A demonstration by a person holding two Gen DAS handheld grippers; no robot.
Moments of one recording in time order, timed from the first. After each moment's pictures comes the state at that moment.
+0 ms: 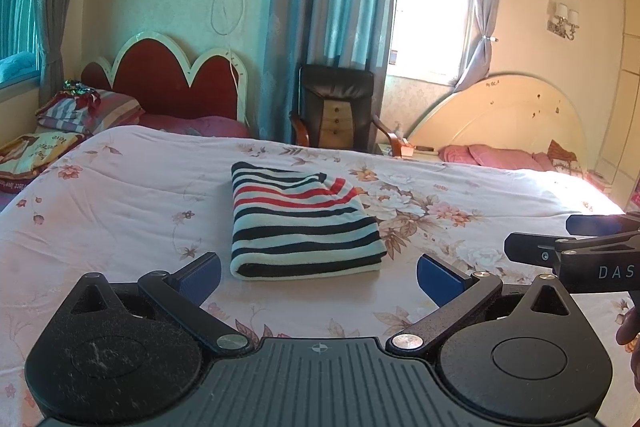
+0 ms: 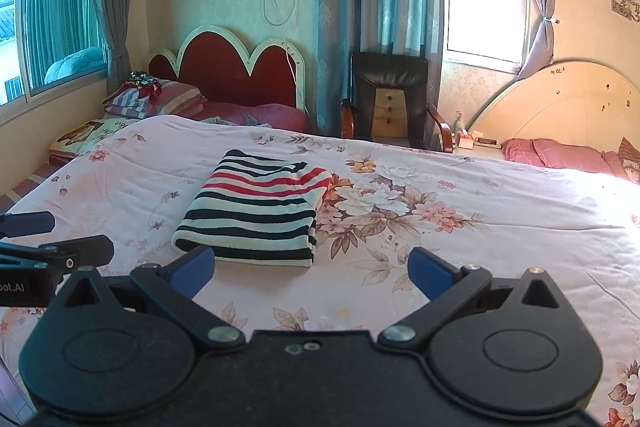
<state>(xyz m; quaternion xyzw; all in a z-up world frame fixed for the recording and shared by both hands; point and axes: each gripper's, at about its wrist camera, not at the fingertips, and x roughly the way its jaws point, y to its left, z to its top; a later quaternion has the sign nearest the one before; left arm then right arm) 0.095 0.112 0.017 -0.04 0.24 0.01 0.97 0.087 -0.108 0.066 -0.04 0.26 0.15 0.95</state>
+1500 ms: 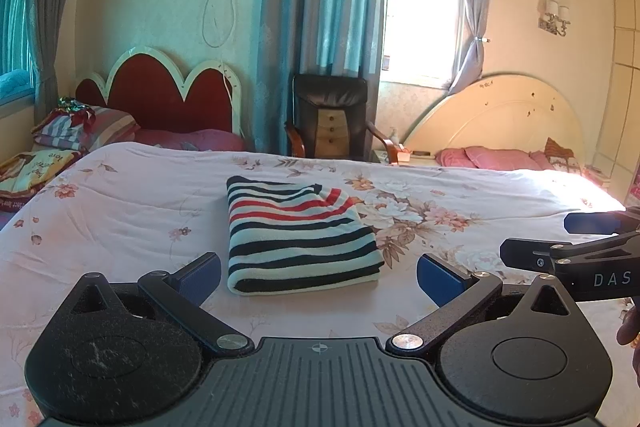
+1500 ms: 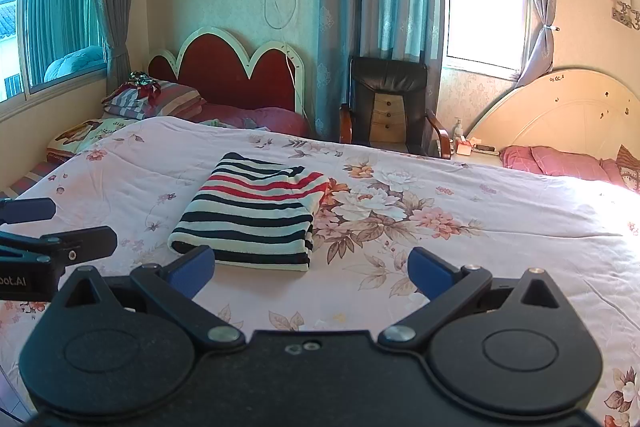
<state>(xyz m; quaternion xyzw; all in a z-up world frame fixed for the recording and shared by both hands) 0.097 0.108 0.022 -0.03 0.23 0.00 0.97 0.089 -0.104 0.063 -0.05 0.25 0.15 0.95</state>
